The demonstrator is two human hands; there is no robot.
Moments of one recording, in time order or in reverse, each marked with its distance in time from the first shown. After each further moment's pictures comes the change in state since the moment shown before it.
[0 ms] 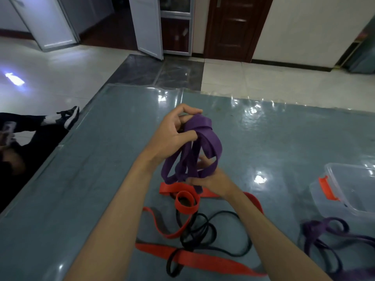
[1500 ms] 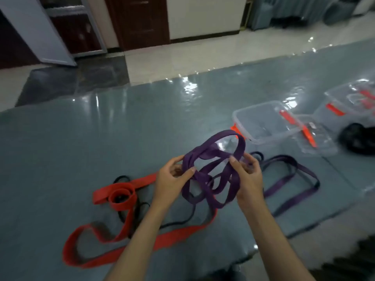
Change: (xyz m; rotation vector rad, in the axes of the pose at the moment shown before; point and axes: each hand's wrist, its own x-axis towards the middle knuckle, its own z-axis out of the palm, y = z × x) left_hand -0.079 -0.099 0.252 0.012 -0.105 -0.318; right_hand -0.251 0.062 -0.133 0.809 1.162 0.056
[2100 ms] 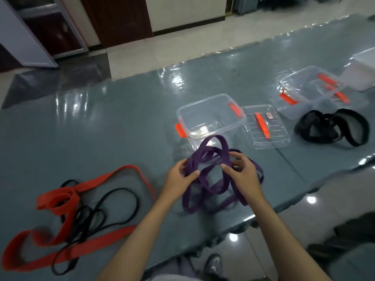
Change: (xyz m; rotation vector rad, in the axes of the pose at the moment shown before) left_hand 0.010 -0.011 0.262 0.190 -0.132 -0.141; right_hand 0.116 -0.090 -0.233 -0.664 -0.161 -0.124
